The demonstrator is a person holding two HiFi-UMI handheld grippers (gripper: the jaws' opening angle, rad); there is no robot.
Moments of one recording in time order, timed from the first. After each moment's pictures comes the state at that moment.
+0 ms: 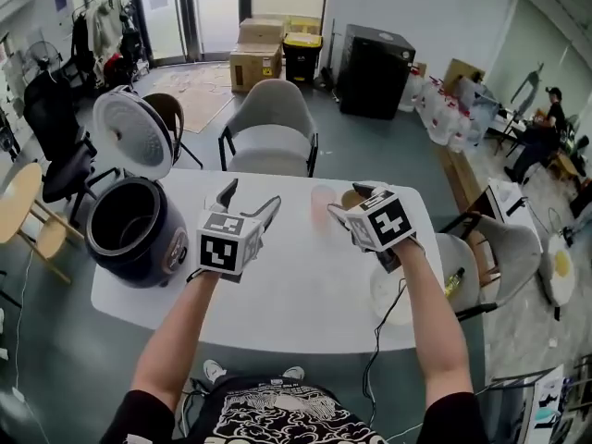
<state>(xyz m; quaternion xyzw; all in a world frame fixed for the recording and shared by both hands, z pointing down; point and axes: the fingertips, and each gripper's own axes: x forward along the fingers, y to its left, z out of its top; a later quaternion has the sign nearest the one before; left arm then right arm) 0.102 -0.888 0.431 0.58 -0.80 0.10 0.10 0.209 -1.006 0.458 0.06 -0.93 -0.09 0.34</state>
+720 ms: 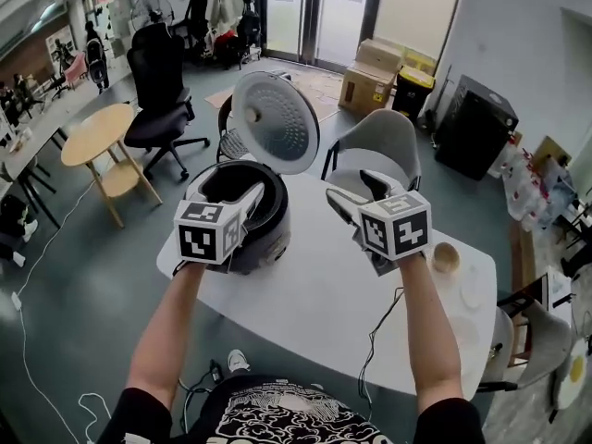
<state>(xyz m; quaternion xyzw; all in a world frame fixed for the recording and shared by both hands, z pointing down) -0.092 -0.584 0.371 0.37 -0.92 0.05 0.08 -0.015 -0.757 0.362 -0.12 -0.98 -0.07 0.17</state>
